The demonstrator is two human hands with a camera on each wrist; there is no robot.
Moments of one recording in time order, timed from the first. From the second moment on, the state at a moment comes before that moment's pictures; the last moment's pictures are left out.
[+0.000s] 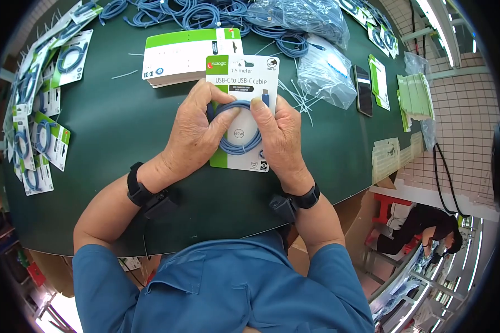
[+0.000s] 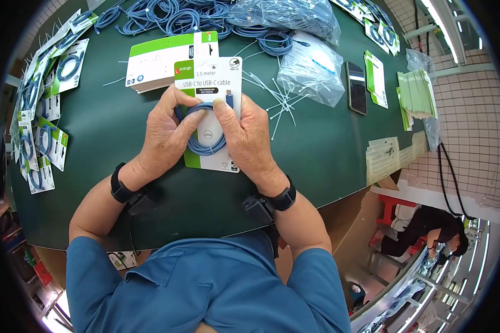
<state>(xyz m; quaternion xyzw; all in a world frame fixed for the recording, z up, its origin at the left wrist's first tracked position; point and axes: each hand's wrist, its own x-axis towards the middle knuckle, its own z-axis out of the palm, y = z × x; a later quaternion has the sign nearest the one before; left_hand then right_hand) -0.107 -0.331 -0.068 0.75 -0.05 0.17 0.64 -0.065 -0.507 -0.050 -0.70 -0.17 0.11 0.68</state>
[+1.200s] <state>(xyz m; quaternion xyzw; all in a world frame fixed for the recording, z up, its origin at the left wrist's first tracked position) -0.118 -0.335 -0.057 0.58 -0.04 -0.09 0.81 -0.051 -0.522 -0.048 -0.66 -0.15 0.00 0.74</state>
